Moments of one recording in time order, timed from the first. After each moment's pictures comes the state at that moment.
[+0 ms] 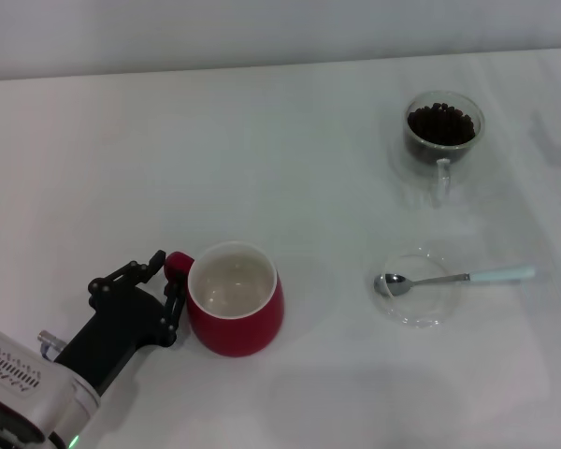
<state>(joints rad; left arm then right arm) -0.29 -2.10 2.84 0.38 -0.89 1.05 0.08 0.38 2.01 -1.10 -0.11 -0.27 -1.23 0.40</state>
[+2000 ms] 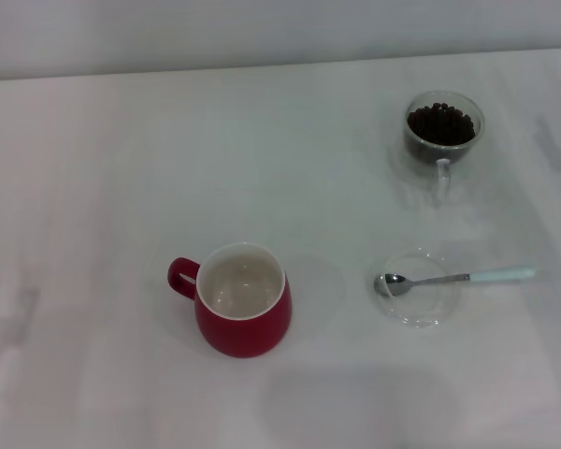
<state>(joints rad) -0.12 -2.09 2.83 0.31 -1.29 1.44 0.00 0.36 2.01 -1.11 -0.11 -0.27 -1.22 0.51</state>
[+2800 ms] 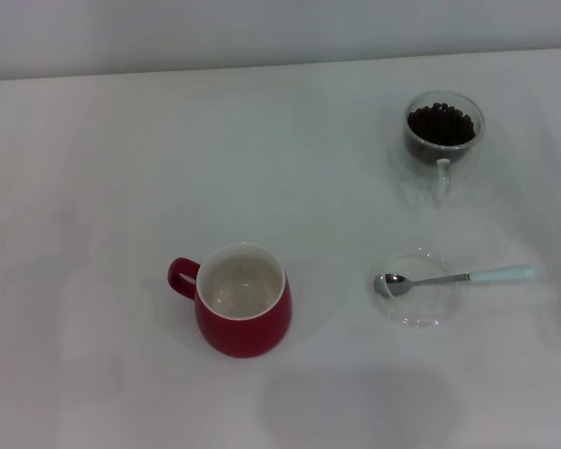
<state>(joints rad) -0.28 -2.08 2.83 0.22 -1.55 1.42 -0.18 0.16 2.00 -1.18 -0.11 -0.32 -1.35 0.91</state>
